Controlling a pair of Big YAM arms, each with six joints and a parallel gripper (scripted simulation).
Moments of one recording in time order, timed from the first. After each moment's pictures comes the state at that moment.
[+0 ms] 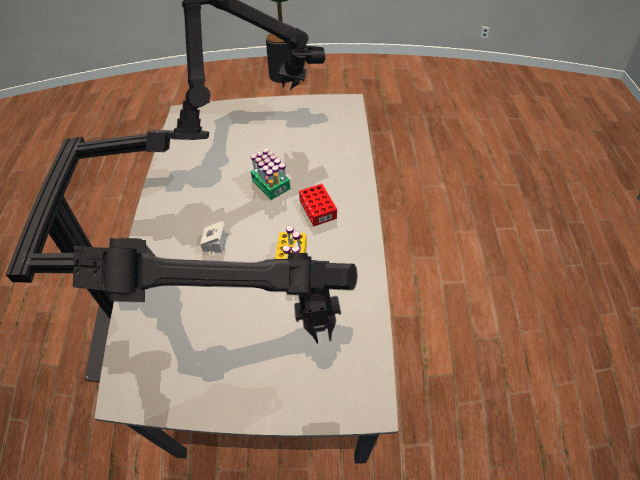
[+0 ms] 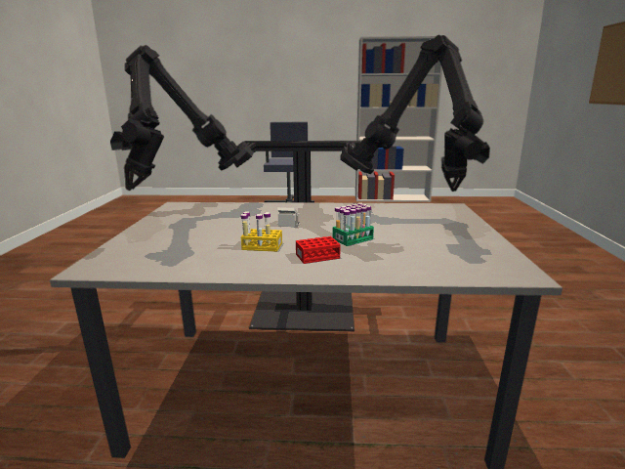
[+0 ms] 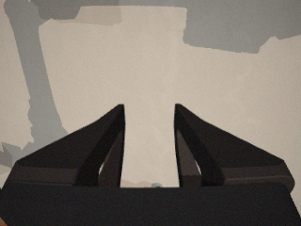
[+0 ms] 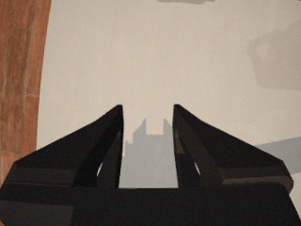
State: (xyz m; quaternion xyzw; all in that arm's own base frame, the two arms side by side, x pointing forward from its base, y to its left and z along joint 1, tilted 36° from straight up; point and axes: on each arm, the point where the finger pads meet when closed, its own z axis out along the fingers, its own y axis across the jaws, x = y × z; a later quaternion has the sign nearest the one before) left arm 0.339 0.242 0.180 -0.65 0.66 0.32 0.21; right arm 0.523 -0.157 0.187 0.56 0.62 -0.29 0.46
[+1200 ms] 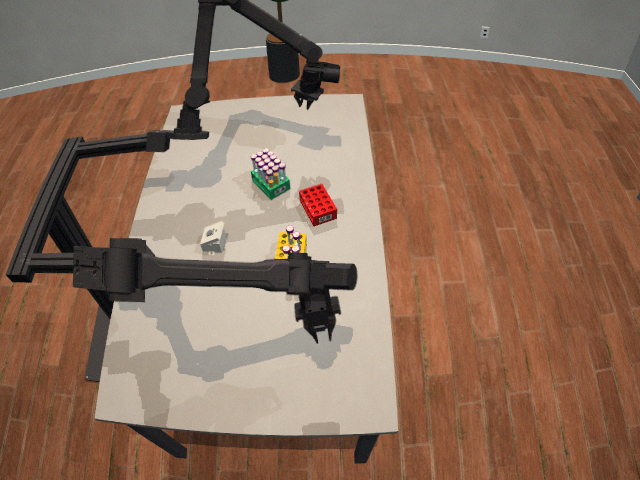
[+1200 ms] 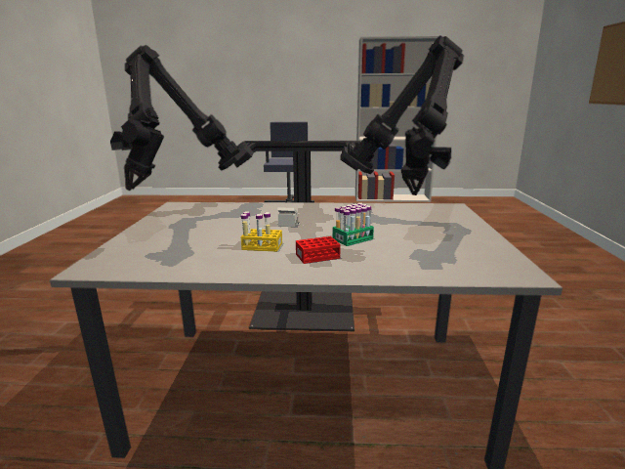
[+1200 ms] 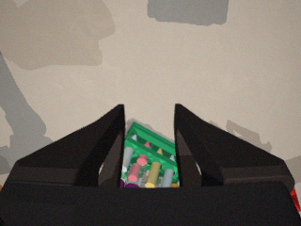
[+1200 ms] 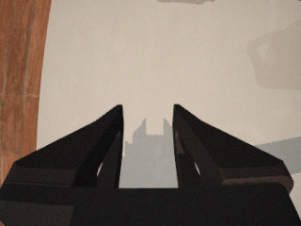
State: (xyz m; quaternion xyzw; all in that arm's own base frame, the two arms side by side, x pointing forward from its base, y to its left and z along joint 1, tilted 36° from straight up) left arm 0.407 0.120 0.110 -0.51 0.79 0.30 0.19; right arm 0.523 -0.157 0.187 0.56 0.62 -0.29 0.46
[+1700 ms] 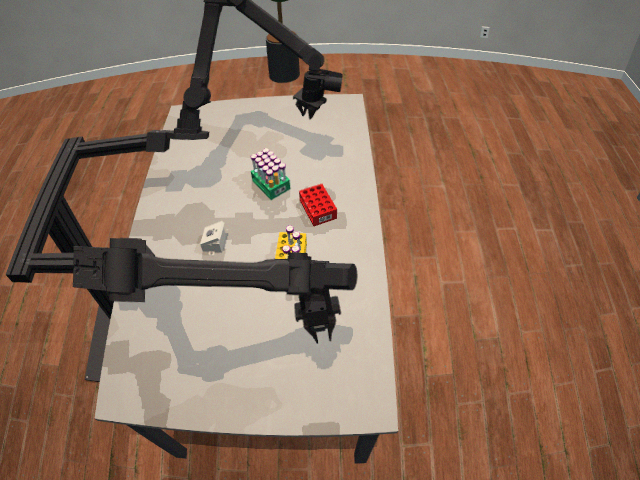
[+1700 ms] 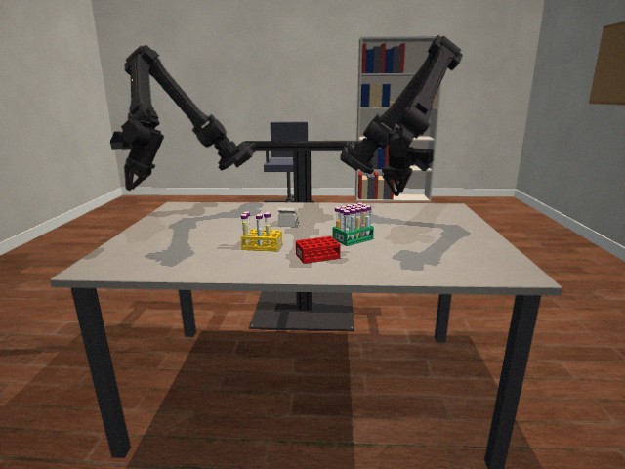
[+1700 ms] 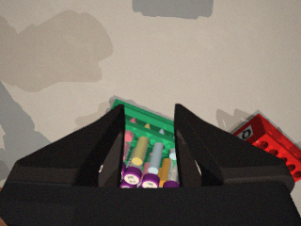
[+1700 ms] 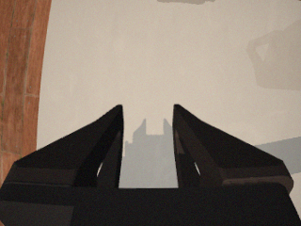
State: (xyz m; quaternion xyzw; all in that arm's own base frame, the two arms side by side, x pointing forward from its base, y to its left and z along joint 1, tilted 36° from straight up) left arm 0.418 0.072 0.078 -0.45 0.83 0.29 0.17; right arm 0.523 -0.157 0.187 0.56 0.62 -0.29 0.46
